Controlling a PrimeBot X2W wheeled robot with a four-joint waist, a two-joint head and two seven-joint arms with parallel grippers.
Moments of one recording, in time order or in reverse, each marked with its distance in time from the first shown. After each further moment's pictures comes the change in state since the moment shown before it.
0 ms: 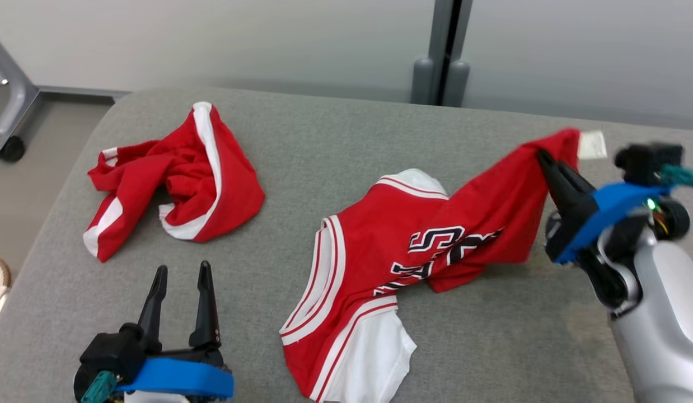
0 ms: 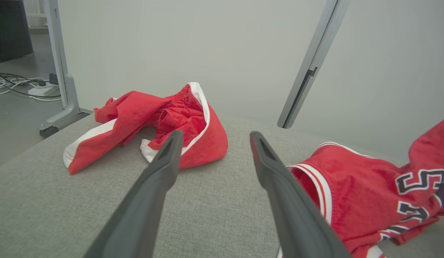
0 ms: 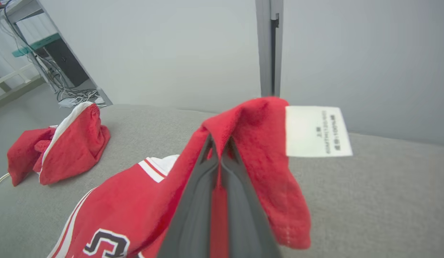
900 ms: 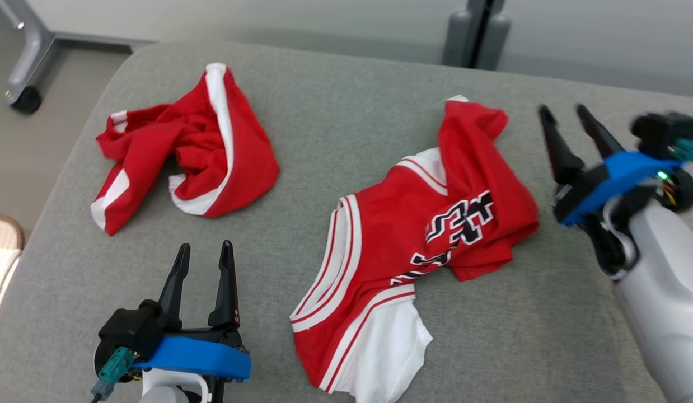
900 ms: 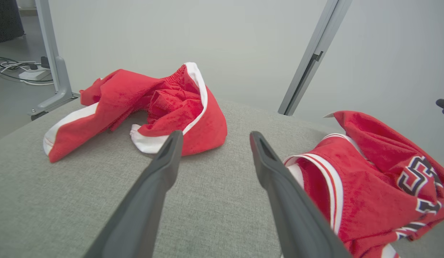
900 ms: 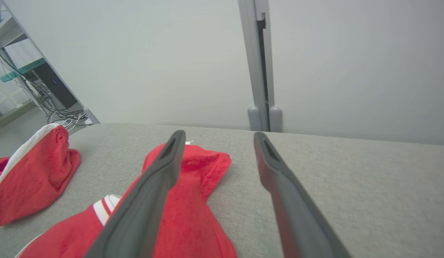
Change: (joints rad) left arm -0.085 -0.001 -0.071 0.042 -0.050 0.001 0.000; right arm -0.264 -0.022 0.170 0.377 0.086 0.000 -0.308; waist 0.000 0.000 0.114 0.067
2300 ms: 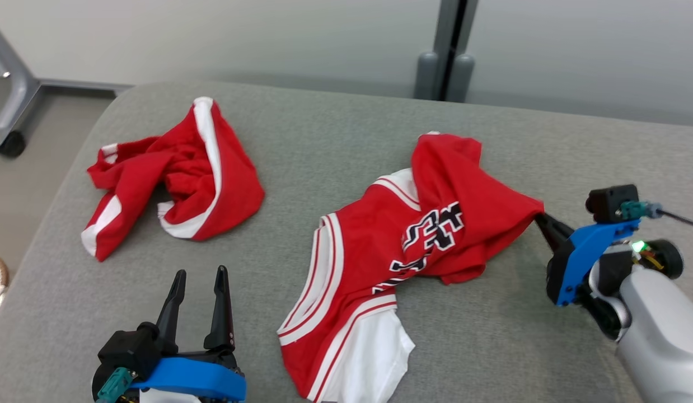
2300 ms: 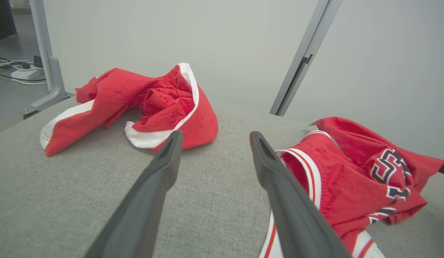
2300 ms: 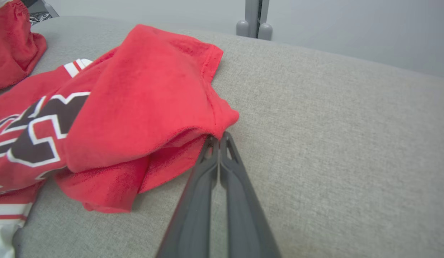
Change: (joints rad) left arm 0.055 0.000 0.022 0.023 0.006 -0.003 -0.001; right arm 0.195 -0.042 0.049 0.010 -0.070 0.000 0.222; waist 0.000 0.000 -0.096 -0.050
